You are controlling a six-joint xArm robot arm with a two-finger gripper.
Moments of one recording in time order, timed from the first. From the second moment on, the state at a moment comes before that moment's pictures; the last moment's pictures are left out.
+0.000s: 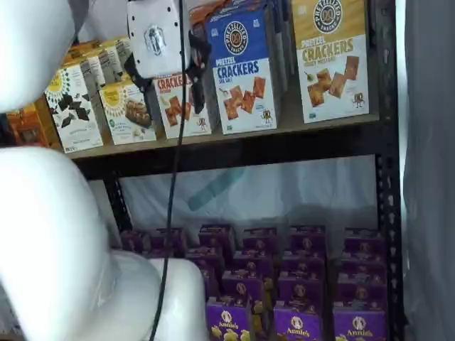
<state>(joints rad) 0.01 -0.84 -1.15 0.04 2.00 0.03</state>
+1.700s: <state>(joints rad) -0.04 -0.58 -1.40 -0.01 1.84 -0.03</state>
